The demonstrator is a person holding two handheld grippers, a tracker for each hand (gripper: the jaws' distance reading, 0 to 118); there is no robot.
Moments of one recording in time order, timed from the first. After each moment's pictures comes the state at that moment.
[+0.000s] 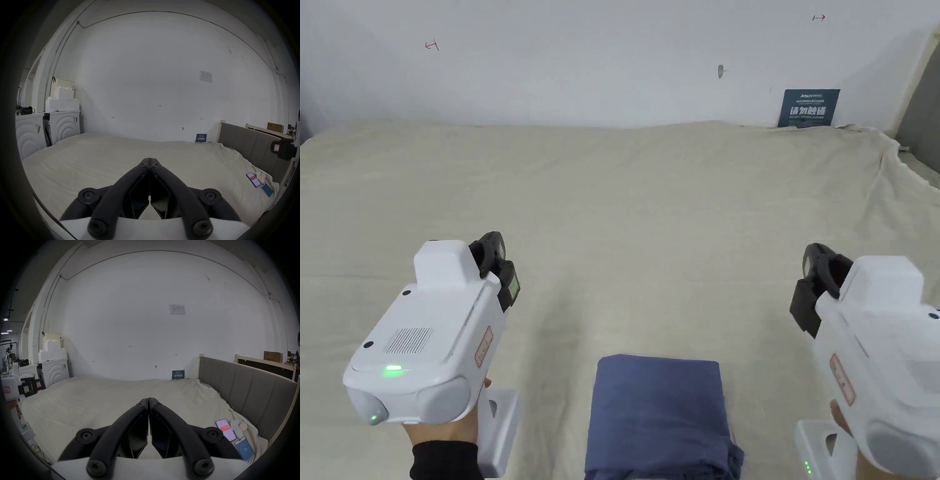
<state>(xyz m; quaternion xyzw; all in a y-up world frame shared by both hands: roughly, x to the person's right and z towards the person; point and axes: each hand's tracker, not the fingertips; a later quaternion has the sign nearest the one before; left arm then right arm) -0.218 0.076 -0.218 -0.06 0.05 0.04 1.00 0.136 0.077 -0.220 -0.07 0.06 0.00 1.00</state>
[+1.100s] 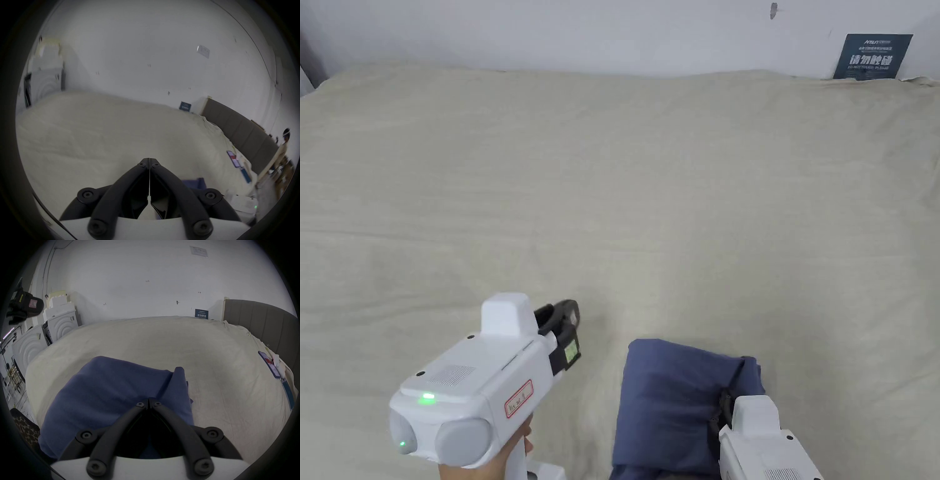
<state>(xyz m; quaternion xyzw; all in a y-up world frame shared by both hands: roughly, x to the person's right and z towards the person) -0.230 -0.013 -0.236 -0.26 -0.07 0.15 0.95 0.052 -0.174 -0.245 -0.29 0.13 0.02 0.95</state>
